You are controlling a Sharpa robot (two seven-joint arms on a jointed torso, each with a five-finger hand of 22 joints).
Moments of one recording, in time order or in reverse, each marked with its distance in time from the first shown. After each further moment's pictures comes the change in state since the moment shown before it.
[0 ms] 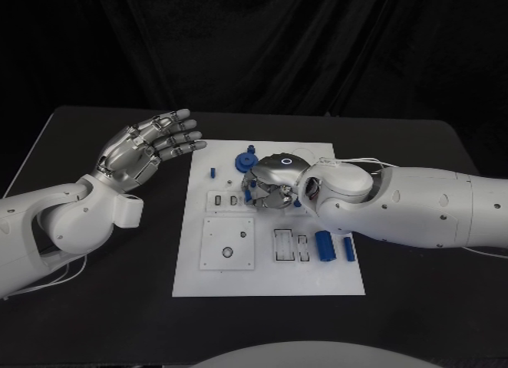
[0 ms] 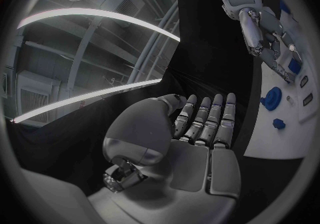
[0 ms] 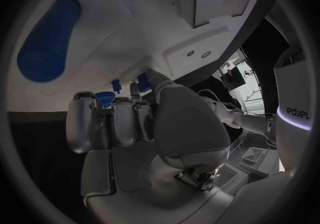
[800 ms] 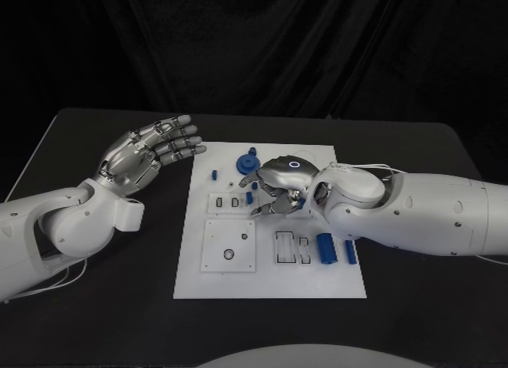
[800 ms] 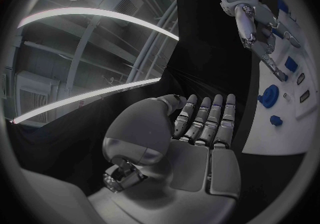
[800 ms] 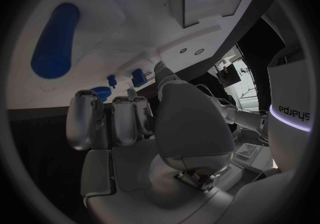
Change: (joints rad) left arm -0.011 -0.009 0.000 -0.003 0.000 -0.001 -0.003; left_hand -0.011 -0.003 0.015 -0.001 0.000 0.005 0.005 0.000 0.000 0.000 0.008 0.000 0.000 -0.014 0.004 0.000 -0.003 0.000 -0.020 -0.002 -0.006 -0.005; right arm -0.005 -0.040 -0.002 0.031 0.002 -0.057 0.057; right_hand 0.012 -0.073 -0.098 0.138 -0.136 -0.123 -0.012 -0.113 -0.110 -0.077 -0.013 -0.061 0.001 0.001 -0.005 -0.014 0.000 0.016 -0.004 -0.004 -0.035 0.000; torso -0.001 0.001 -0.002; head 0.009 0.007
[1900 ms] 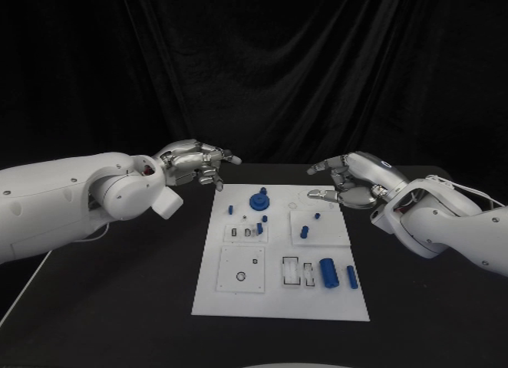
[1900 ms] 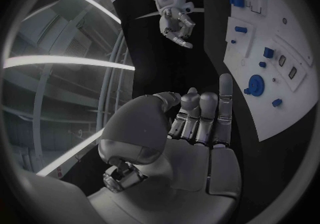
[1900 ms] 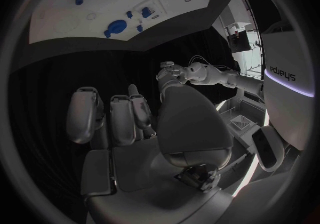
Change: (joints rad) left arm 0.122 0.106 0.001 -0.100 -0.261 -0.127 -0.567; left_hand -0.040 -0.084 0.038 0.103 -0.165 0.167 0.024 0.082 0.012 0.742 -0.150 0.912 0.960 0.698 -0.186 1.021 0.796 0.071 0.244 -0.088 0.834 0.500; right arm 0.010 -0.230 -0.003 -0.002 0.366 -0.237 0.311; right_hand -0.074 0.099 -0.014 0.055 0.000 0.114 0.017 0.020 -0.015 -0.078 0.015 -0.043 -0.060 -0.001 0.005 -0.041 0.000 0.000 -0.028 0.007 -0.048 0.000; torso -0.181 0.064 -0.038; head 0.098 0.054
